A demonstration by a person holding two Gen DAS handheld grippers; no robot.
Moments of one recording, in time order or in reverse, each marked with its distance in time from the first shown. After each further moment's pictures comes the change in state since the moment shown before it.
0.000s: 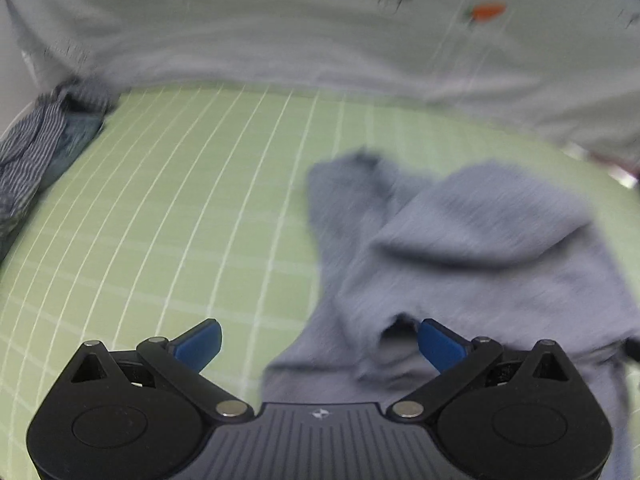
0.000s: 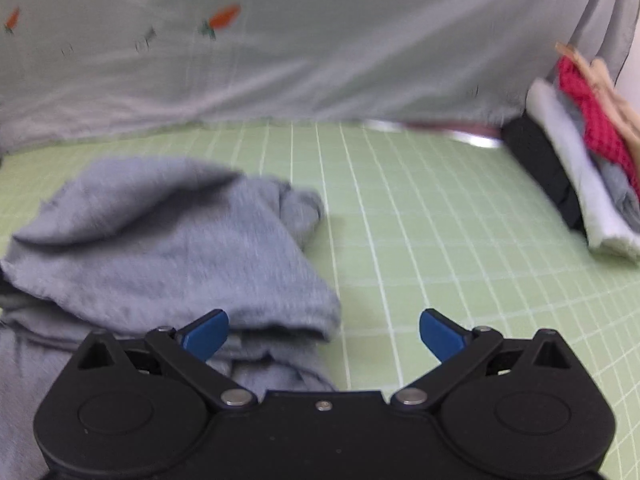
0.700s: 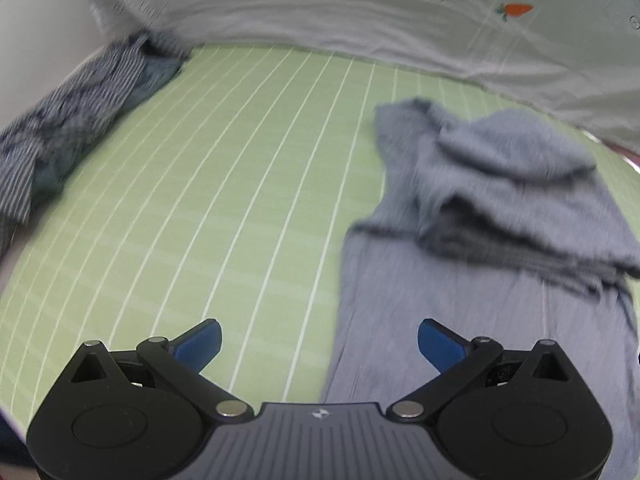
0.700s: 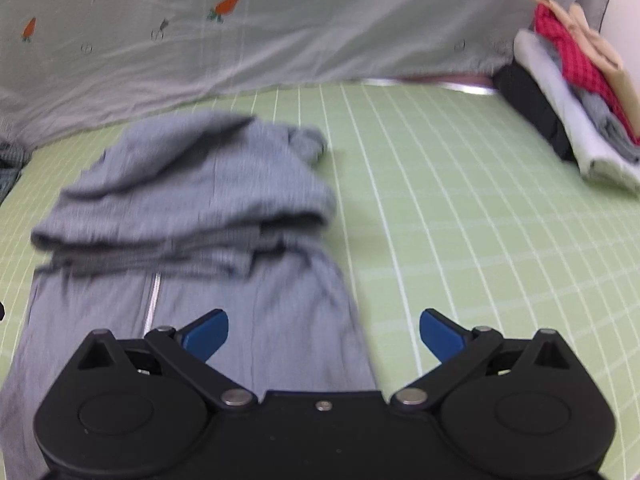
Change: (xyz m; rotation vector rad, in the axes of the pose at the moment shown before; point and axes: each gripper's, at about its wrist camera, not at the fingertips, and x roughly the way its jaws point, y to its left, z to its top) left arm -0.066 0.044 -0.094 -0.103 0.033 0.024; right arm -0.061 -0.020 -0.064 0.062 0.060 0.108
